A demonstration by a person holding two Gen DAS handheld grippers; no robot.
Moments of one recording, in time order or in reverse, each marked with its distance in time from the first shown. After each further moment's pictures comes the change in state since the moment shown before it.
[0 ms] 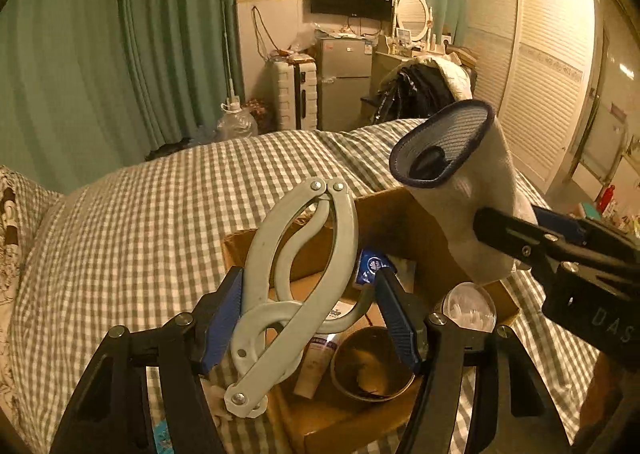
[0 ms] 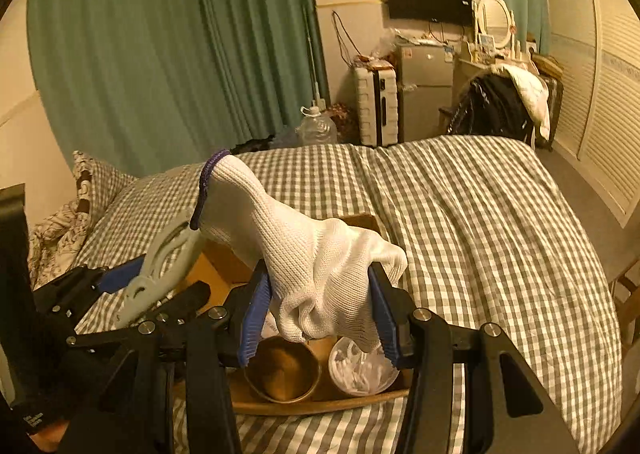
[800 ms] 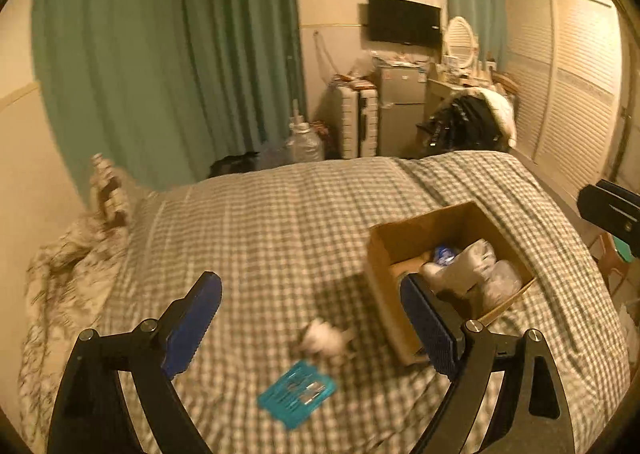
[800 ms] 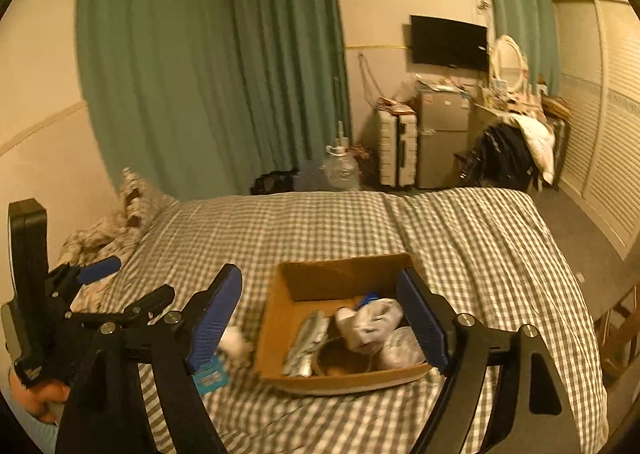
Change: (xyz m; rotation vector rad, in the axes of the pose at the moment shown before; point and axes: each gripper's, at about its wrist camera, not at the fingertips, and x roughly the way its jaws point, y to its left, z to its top) left arm -0.160 0.105 -0.030 -0.068 -0.078 0.208; right arm -0.137 0.100 0.001 -0.110 -0.132 0.060
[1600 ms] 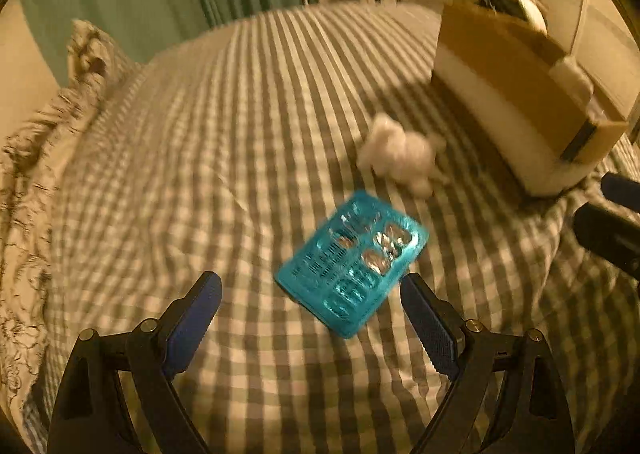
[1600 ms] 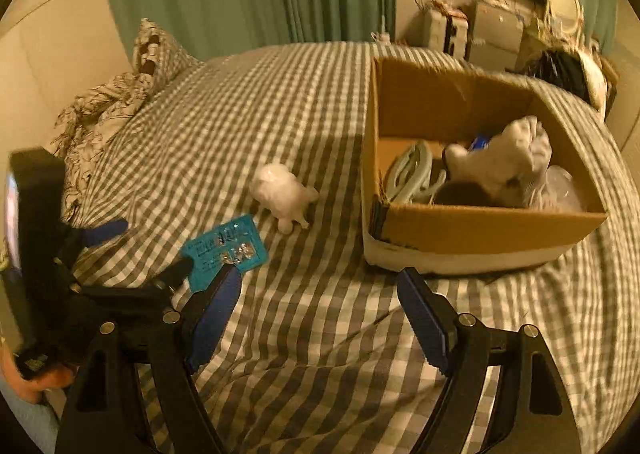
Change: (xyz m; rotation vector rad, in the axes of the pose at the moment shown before) left arm 0.133 0.030 -0.164 0.029 0.378 0.010; right arm 0.139 0.069 -0.157 -0.043 0.387 0.047
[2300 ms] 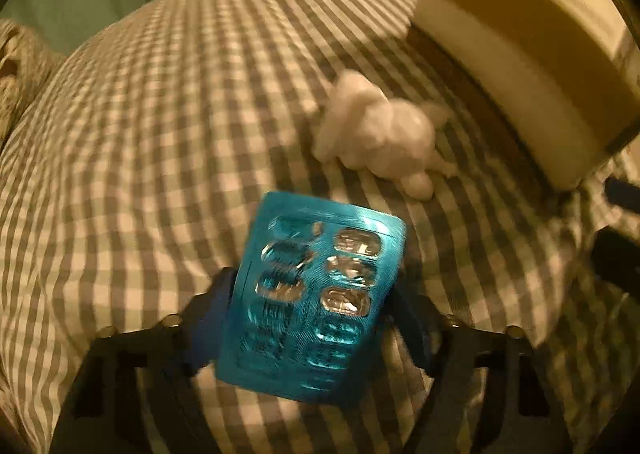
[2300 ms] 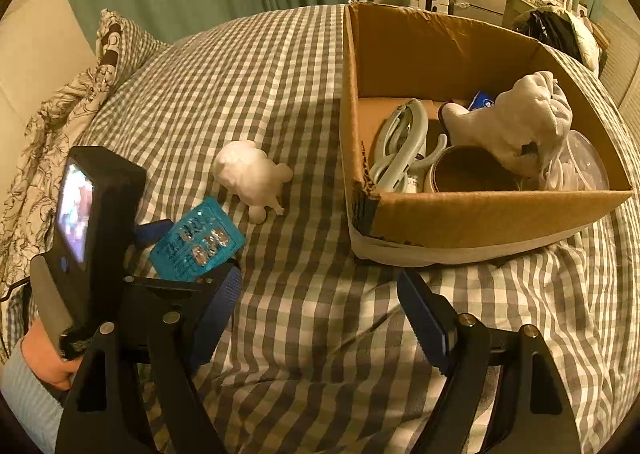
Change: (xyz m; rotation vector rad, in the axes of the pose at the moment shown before) left arm 0.059 -0.002 0.009 0.062 0.058 -0.176; right arm 0.041 -0.006 0.007 0.055 0.098 -0.047
